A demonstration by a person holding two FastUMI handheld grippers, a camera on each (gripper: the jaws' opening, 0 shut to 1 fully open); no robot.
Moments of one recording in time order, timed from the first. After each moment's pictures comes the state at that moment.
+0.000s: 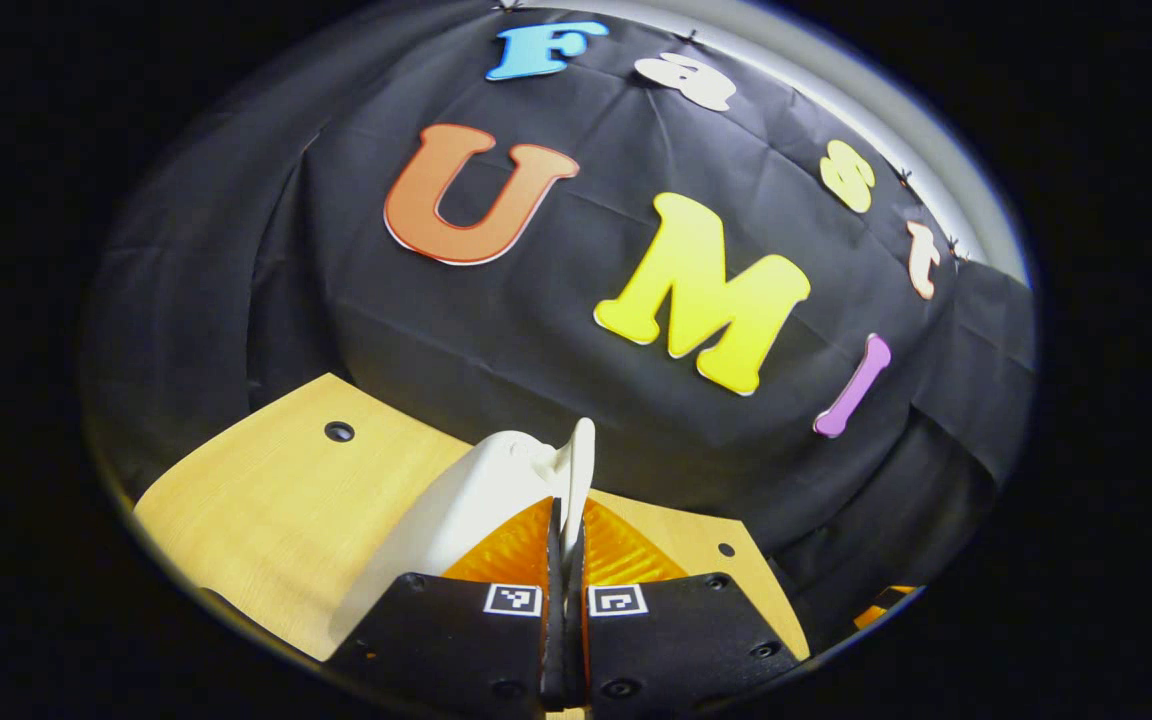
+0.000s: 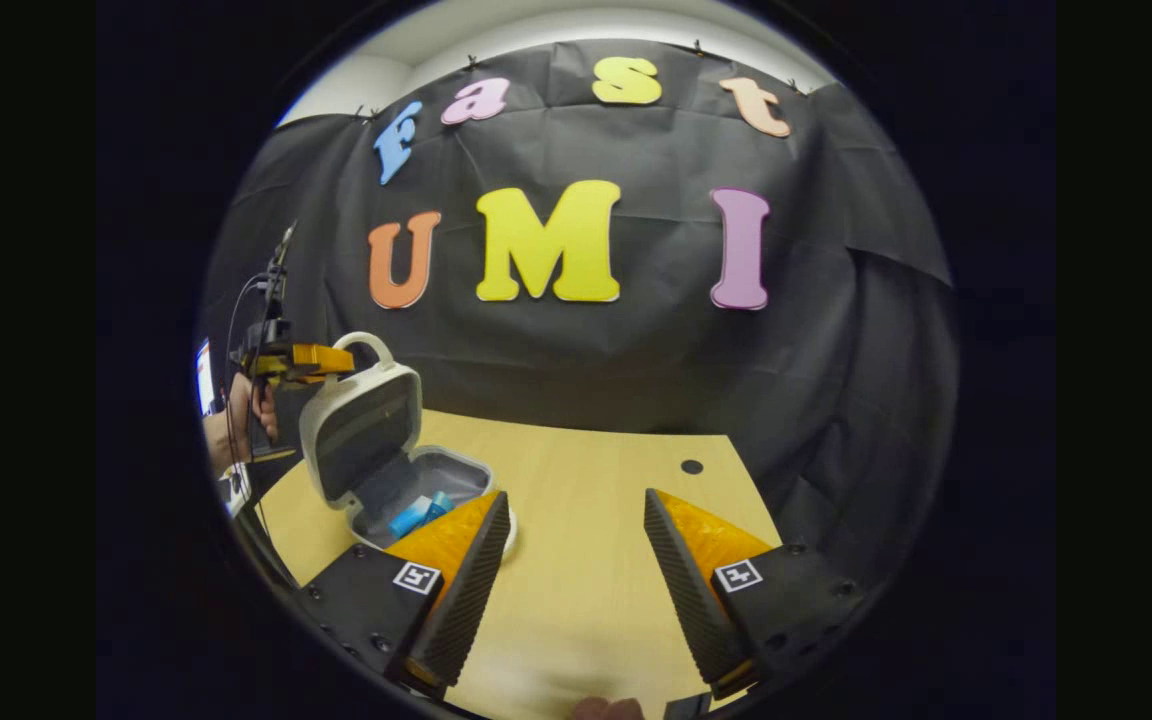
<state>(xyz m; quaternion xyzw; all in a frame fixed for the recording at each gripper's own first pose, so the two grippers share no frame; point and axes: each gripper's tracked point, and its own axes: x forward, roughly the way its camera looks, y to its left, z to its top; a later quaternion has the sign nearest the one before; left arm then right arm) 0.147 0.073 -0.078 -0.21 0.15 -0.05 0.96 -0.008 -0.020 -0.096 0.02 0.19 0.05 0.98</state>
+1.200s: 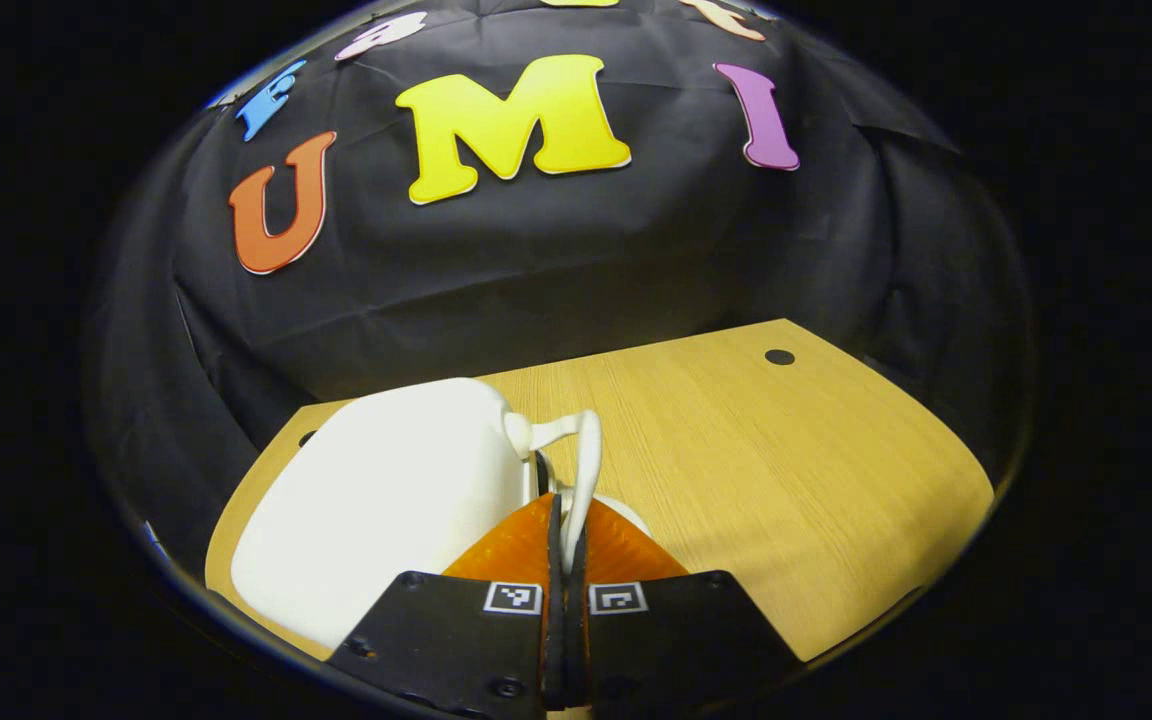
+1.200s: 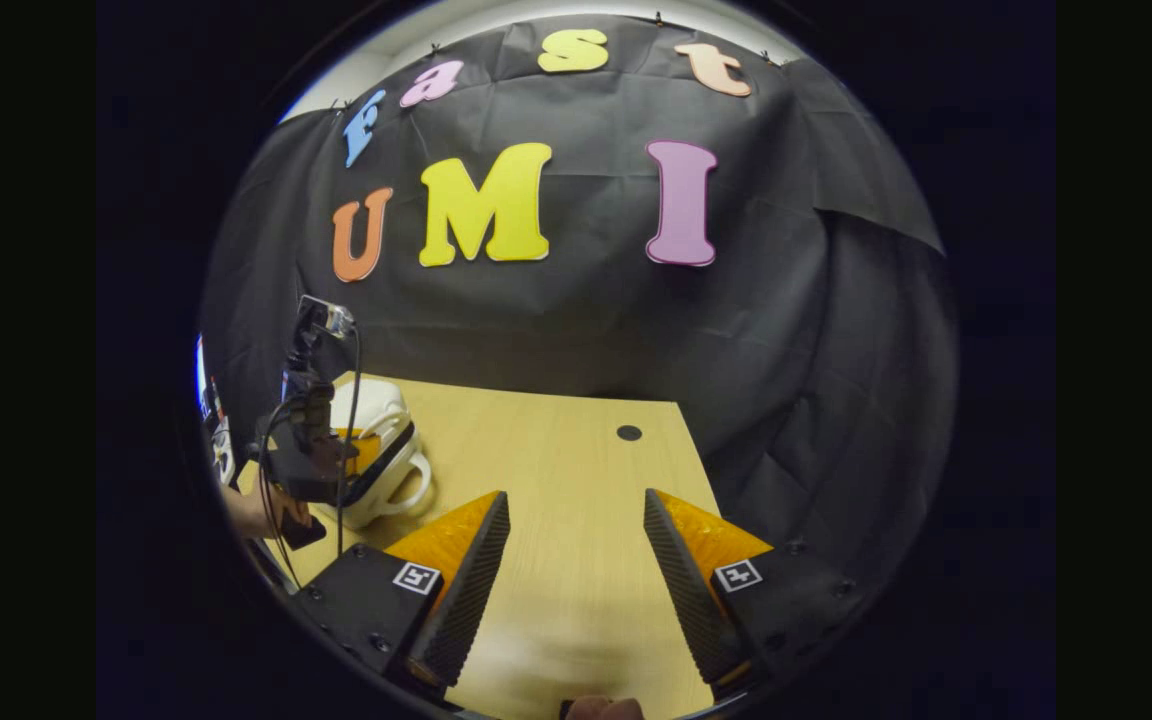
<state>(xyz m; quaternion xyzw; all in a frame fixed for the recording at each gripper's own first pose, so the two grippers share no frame) 0.138 -0.102 -0.251 0.10 0.24 -0.05 0.96 -0.004 -0.145 -0.150 0.01 0.24 0.02 0.97</state>
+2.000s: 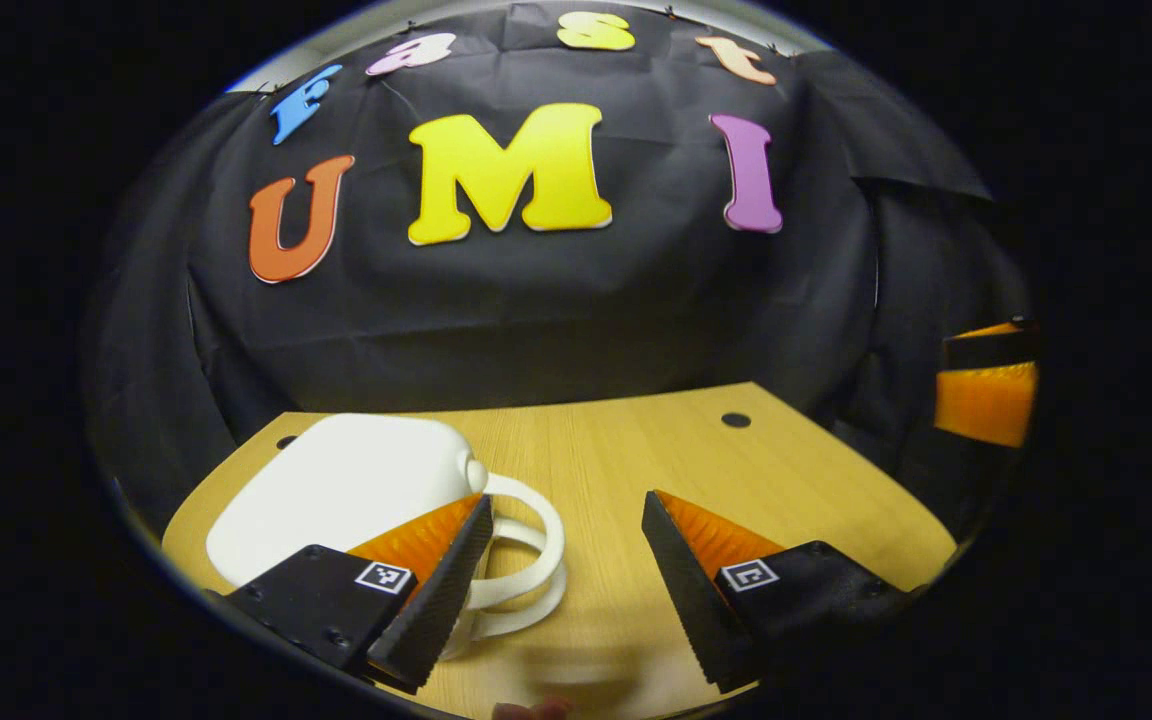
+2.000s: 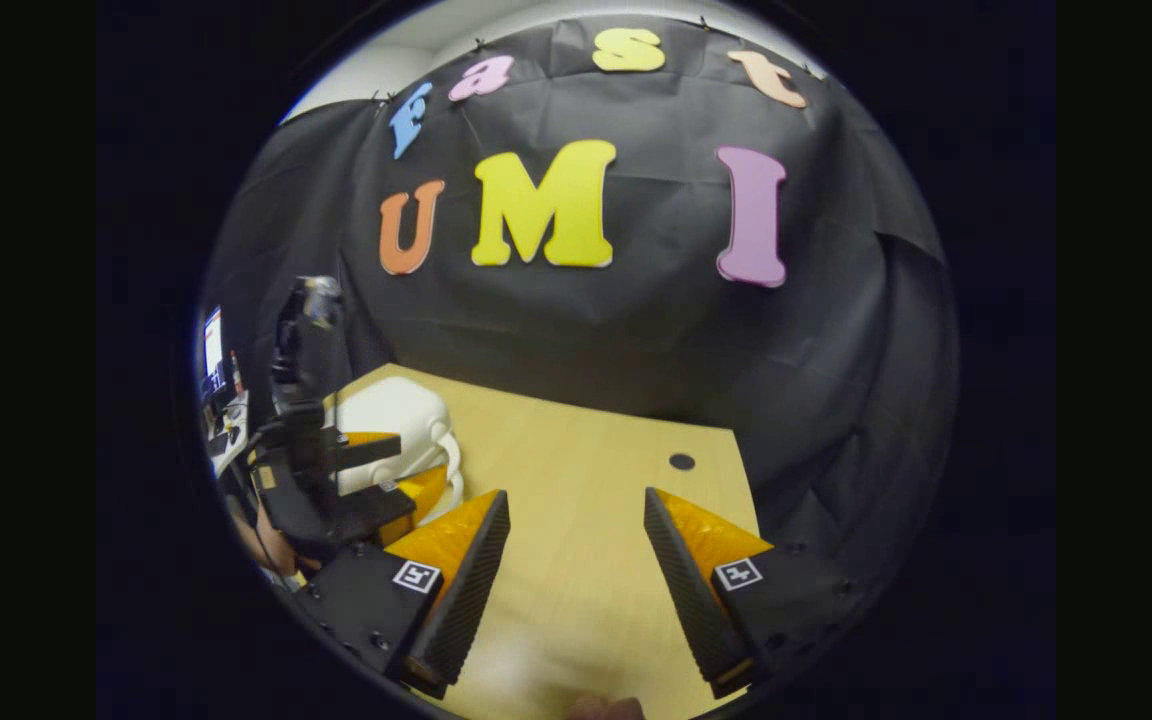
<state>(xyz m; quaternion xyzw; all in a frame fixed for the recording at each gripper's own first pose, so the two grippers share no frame) 0.108 -0.153 -0.184 0.01 0.15 -0.06 0.99 0.055 -0.098 -0.122 -0.01 0.19 0.12 0.97</state>
